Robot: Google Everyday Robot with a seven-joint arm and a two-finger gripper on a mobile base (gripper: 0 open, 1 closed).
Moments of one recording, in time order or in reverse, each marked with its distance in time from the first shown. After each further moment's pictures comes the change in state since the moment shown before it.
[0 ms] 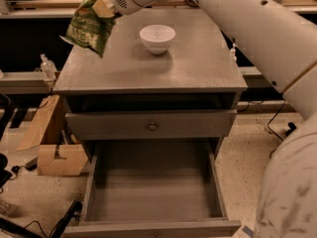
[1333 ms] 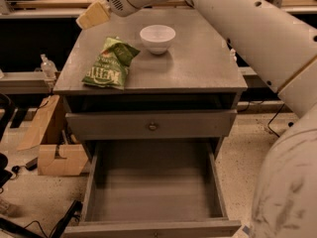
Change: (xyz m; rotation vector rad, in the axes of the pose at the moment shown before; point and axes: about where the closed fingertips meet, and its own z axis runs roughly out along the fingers) arm -0.001 0.004 0.007 -0.006 0.001 -0.001
